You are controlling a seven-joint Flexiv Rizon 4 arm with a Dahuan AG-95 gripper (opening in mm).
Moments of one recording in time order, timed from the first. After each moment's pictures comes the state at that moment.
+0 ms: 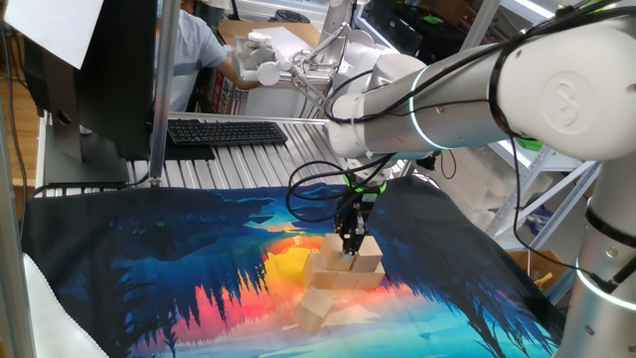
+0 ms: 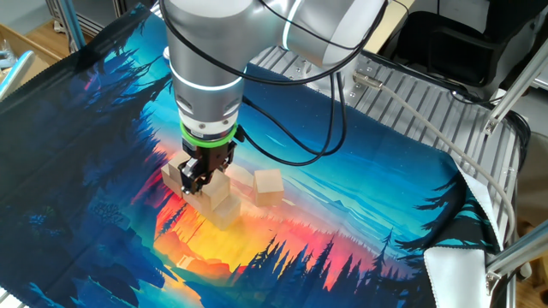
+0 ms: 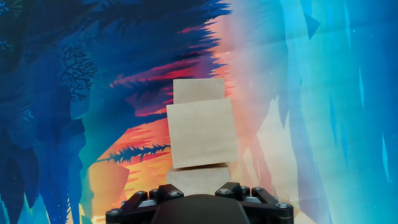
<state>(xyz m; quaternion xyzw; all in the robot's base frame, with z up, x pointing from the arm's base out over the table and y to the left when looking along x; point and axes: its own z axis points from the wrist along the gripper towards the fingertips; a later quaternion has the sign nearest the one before) 0.575 -0.040 0.094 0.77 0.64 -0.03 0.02</state>
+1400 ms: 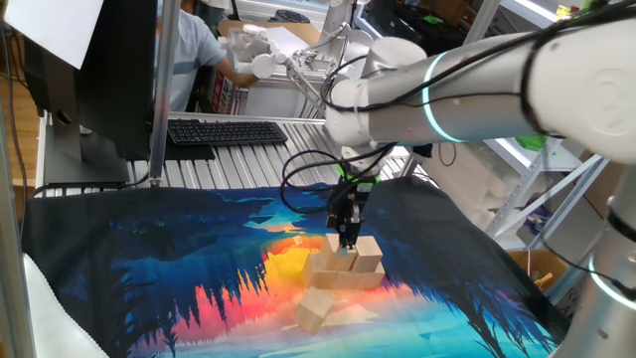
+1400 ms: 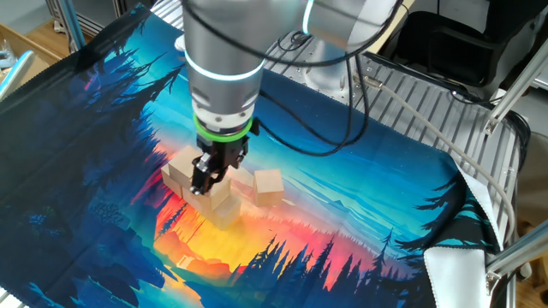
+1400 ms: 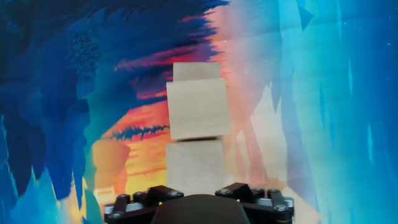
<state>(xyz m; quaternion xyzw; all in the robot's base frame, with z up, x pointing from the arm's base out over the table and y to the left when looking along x) 0.569 -0.010 0.128 0.74 0.68 -0.02 0.01</state>
